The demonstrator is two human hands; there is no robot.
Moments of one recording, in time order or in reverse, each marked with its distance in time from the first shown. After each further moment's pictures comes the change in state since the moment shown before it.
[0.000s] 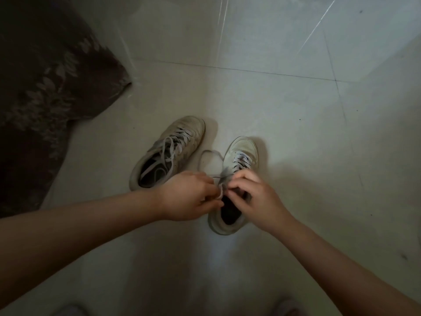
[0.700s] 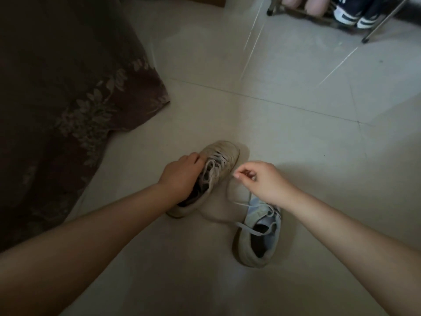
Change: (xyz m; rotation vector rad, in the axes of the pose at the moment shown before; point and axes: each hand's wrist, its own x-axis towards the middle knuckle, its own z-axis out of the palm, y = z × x) left_hand -0.018 -0.084 -0.030 0.180 -0.088 -0.674; right_hand 0.119 -0.035 0.008 -0.152 -0.318 0.222
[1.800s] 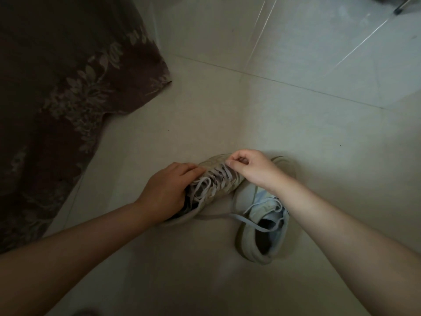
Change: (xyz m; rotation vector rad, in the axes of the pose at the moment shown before) left_hand -0.038 -0.024 0.047 -0.228 0.257 0.186; right_hand 0.034 0.003 0.030 0.330 -0.111 0.209
